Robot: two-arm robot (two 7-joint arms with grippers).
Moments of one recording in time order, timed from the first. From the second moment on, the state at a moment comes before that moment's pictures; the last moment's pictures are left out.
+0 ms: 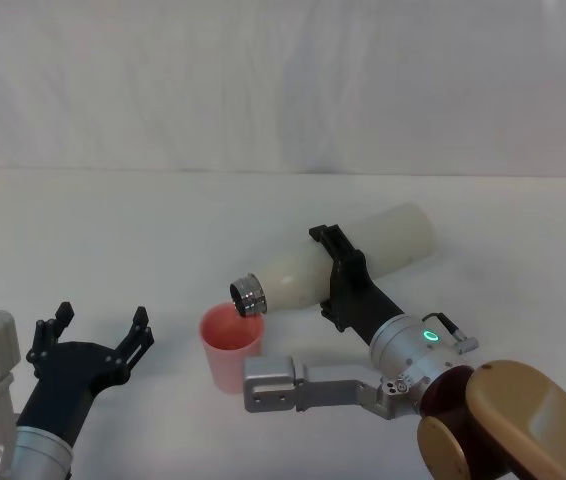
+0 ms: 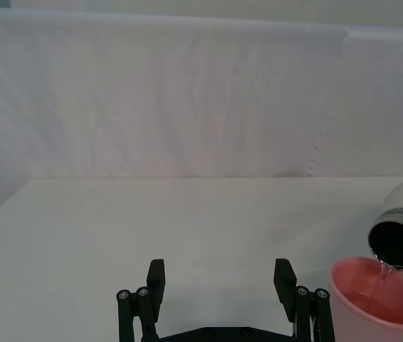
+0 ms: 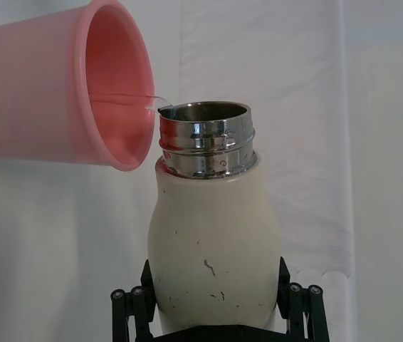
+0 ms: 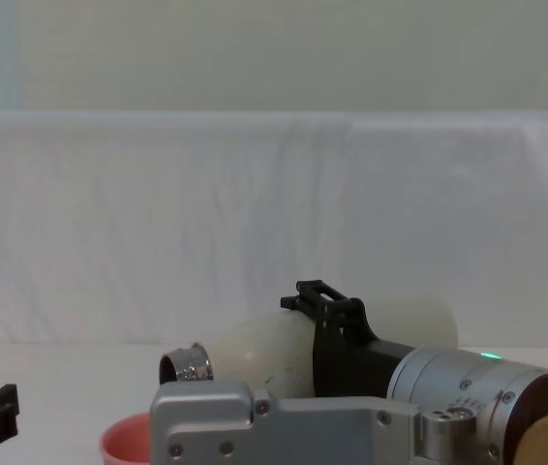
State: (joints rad) left arm 0.27 0.24 0.04 -1.85 -0.25 -0.02 -0.02; right arm 0.36 0.25 -0.74 -1.53 -1.12 0.20 0.17
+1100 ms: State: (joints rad) left arm 0.27 0.24 0.04 -1.85 -0.25 -0.02 -0.02; right arm 0.36 0.25 -0.74 -1.53 -1.12 0.20 0.17
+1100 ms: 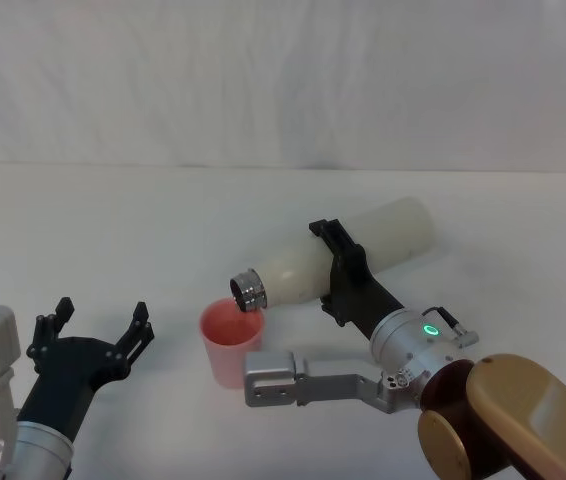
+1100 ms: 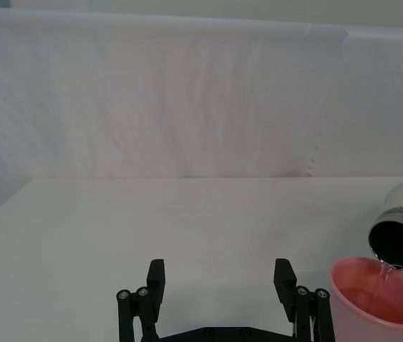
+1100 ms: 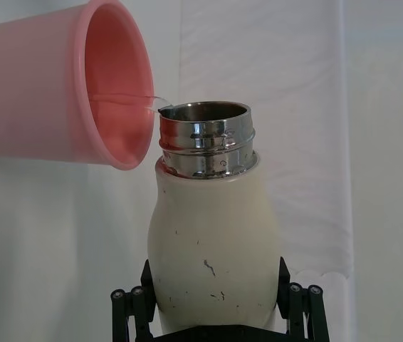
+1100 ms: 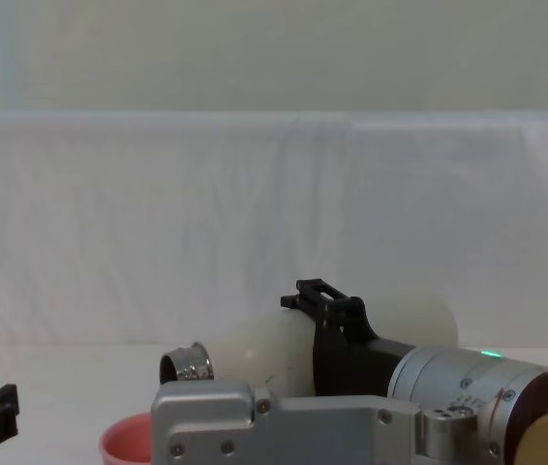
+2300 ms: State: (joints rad) left arm 0.27 0.24 0.04 -1.85 -0.25 -0.02 -0.02; right arm 0.16 0.25 -0.51 -1.71 -0.74 0.11 0.13
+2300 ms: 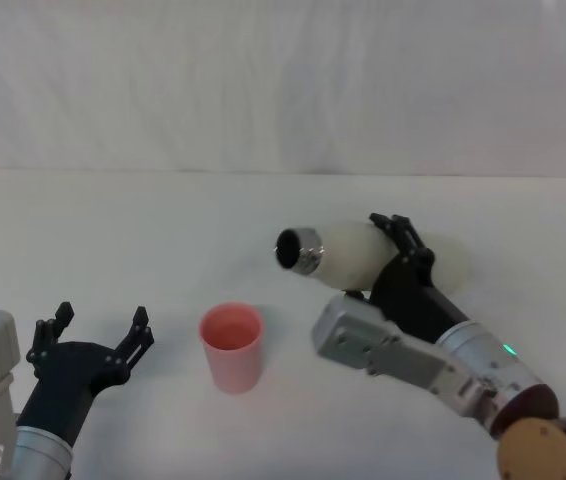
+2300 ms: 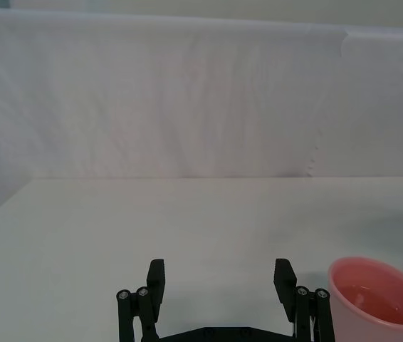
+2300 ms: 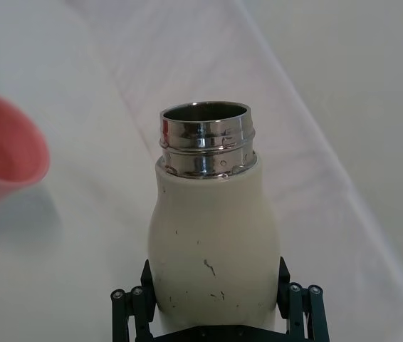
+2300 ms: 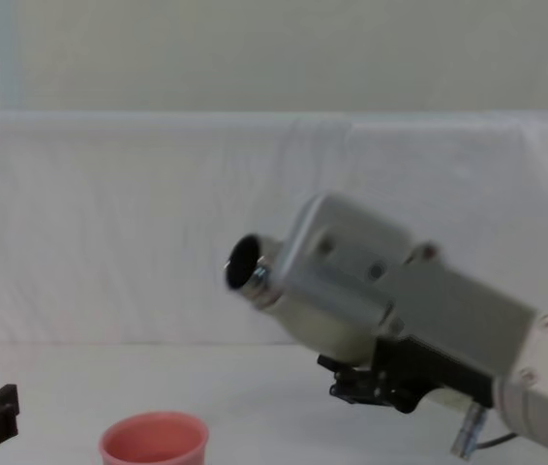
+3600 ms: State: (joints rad) left arm 0.27 0.24 0.04 -1.85 -0.25 -0.02 -0.02; right arm 0.11 0.10 -0.29 -1.62 -0.01 0.08 0.31
